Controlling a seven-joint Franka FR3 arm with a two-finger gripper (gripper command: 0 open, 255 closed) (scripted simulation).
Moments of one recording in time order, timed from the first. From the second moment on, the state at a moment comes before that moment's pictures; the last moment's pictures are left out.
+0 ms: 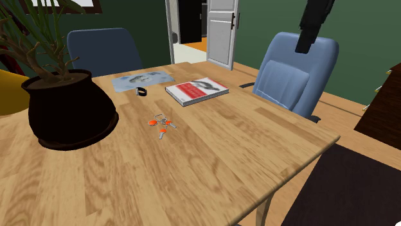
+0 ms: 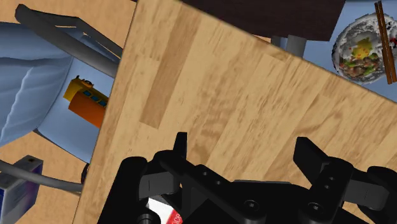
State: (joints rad) arm 0.00 -0.64 0.11 -2.44 0.02 1.84 -0.09
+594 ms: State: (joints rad) arm 0.01 -0.32 0.18 -2.34 0.04 2.07 0.00
